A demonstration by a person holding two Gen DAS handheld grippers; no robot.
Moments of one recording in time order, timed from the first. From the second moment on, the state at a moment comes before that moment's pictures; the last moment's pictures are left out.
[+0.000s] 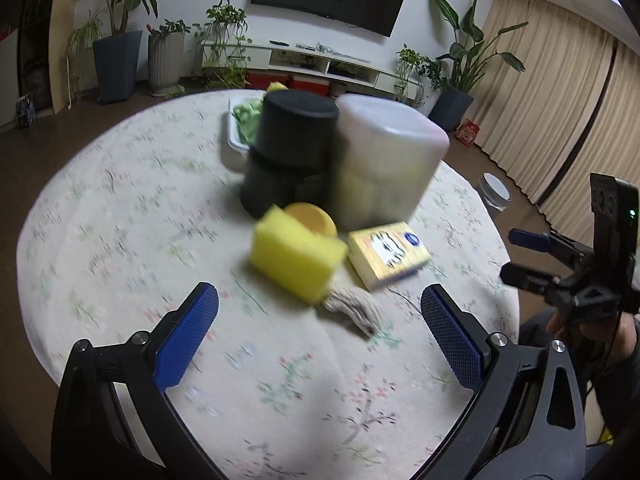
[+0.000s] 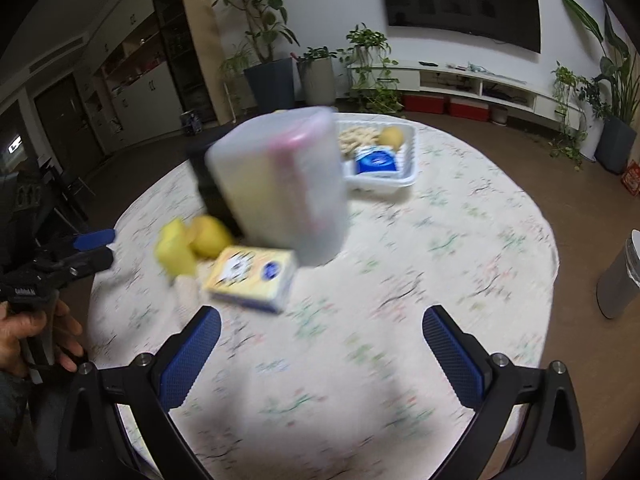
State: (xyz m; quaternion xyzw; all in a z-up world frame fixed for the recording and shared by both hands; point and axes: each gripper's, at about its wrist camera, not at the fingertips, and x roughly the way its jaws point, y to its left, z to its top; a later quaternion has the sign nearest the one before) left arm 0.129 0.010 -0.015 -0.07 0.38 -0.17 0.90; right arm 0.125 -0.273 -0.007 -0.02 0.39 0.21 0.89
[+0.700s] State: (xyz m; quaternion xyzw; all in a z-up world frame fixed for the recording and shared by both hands) left arm 0.189 0.006 -0.046 -0.06 0.43 -0.15 0.89; right arm 0.148 -0.211 -0.035 -0.04 0.41 0.20 0.89
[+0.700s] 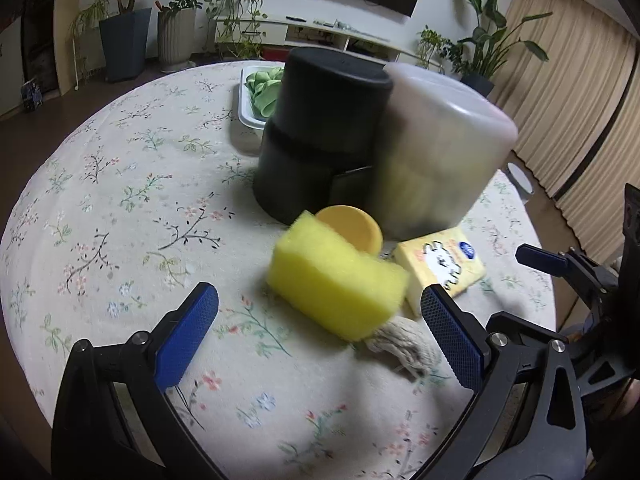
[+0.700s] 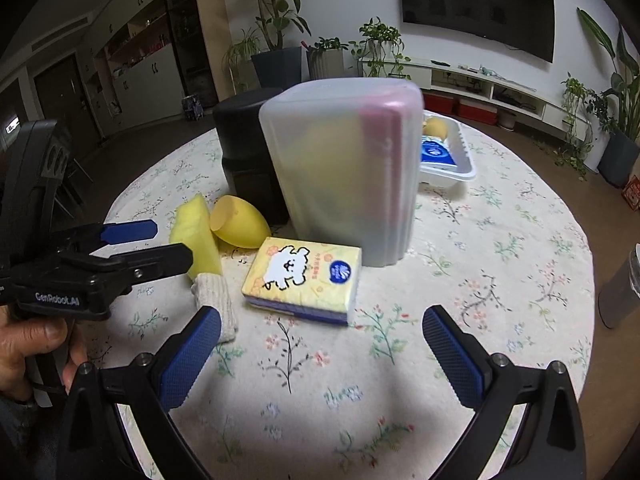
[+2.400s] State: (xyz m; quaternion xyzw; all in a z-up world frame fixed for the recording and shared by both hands) left arm 0.199 0.007 -0.063 -0.08 0.44 -0.18 0.87; right arm 0.173 -0.196 -0.063 -0.03 0.44 0.22 0.87
